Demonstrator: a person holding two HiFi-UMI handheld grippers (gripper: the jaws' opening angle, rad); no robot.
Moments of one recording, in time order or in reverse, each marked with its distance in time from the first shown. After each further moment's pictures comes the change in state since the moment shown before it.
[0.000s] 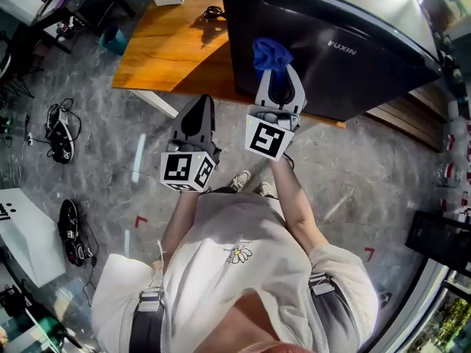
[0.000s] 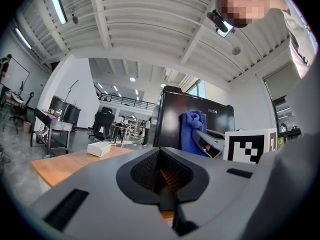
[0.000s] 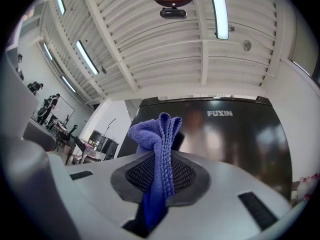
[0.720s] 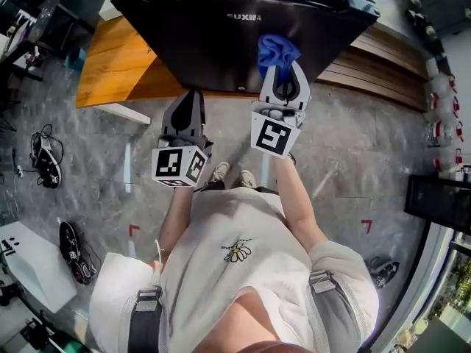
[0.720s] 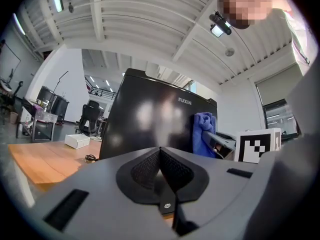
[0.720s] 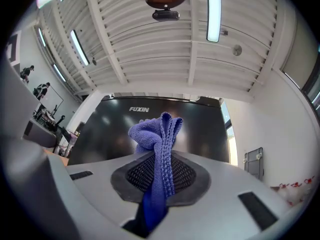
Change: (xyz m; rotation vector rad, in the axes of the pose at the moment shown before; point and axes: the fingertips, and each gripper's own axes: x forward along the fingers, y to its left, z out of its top) left arm 0.046 -0.131 -0.028 -0.031 0.016 -0.120; right arm -0.056 -0.172 -0.006 -0.074 0.062 -0.127
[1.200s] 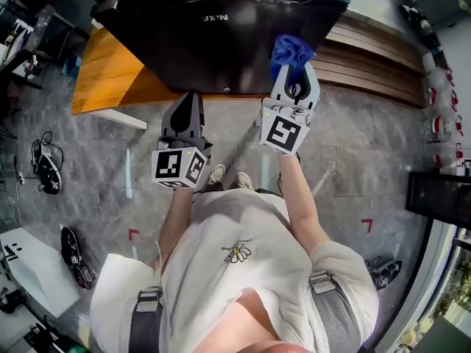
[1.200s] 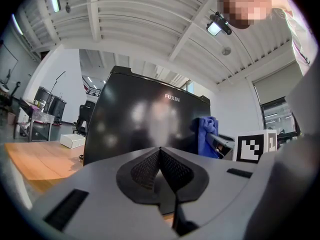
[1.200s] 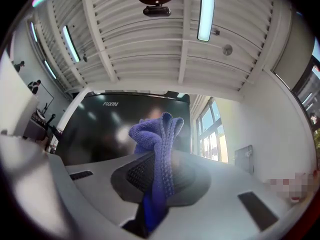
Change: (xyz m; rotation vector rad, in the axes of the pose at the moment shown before) left arm 0.016 -0.045 -0.005 0.009 0.001 -0.019; right arm -0.007 -0.080 -0.016 -0.015 0.049 -0.083
